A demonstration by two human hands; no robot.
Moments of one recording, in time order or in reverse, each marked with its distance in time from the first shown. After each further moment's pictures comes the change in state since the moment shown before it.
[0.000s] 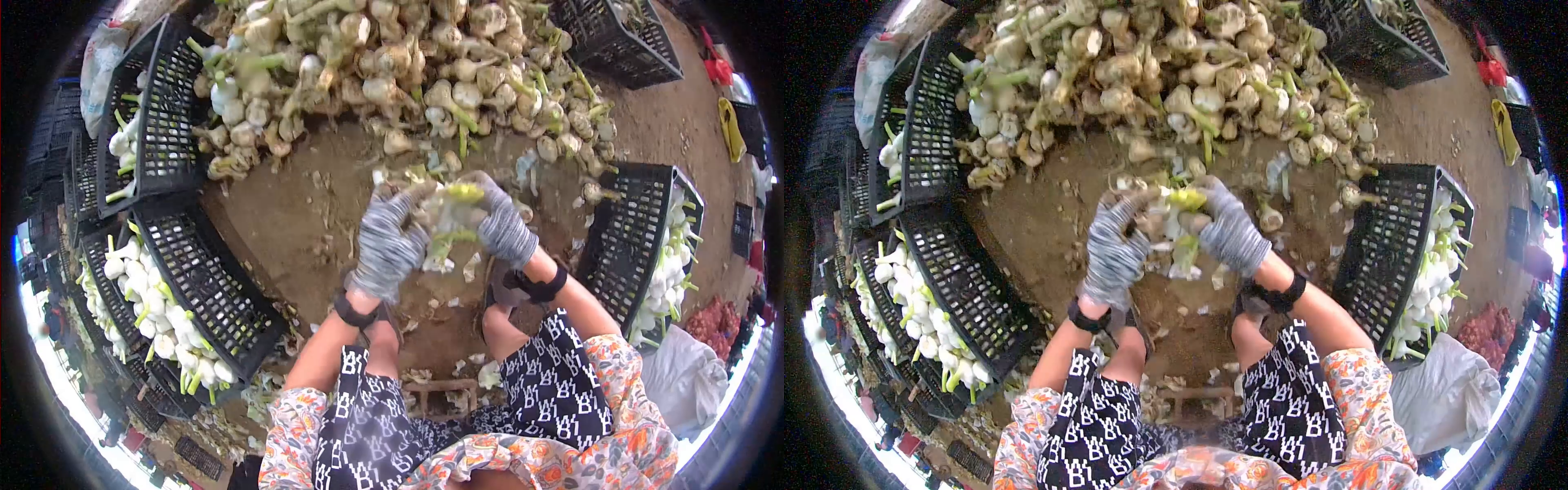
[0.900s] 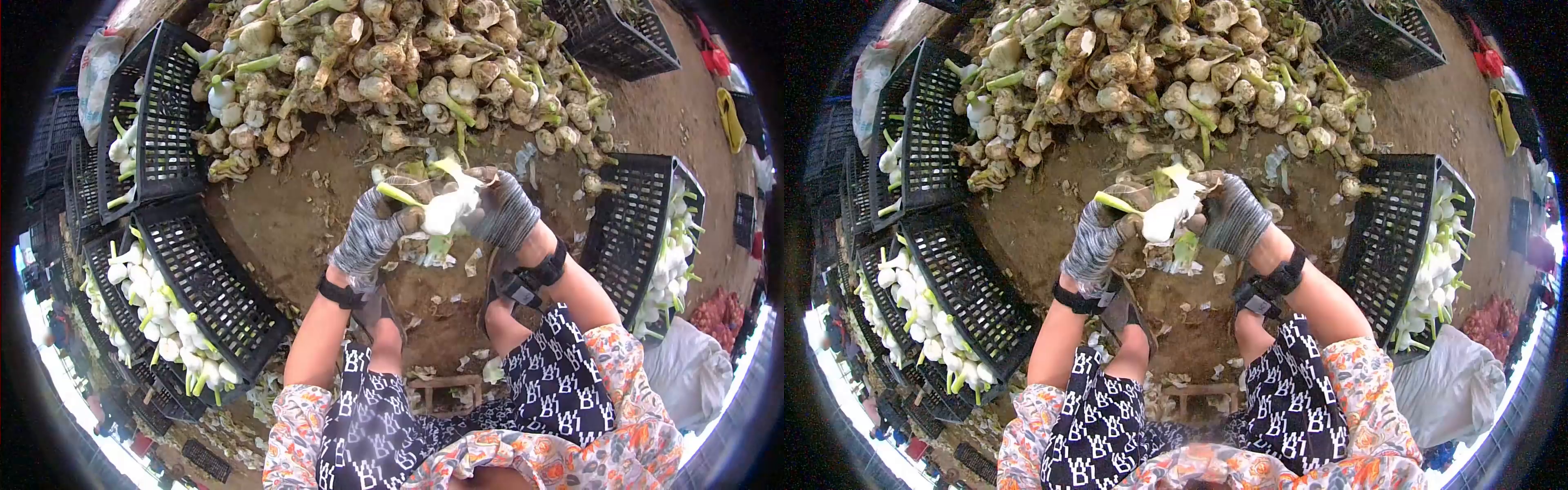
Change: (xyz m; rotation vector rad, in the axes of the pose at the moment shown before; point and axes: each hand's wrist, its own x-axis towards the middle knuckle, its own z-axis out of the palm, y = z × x) left_hand 0.013 -0.012 -0.017 -0.820 -0.279 -0.155; right_hand 0.012 -0.010 -0.008 1.038 0.086 0.690
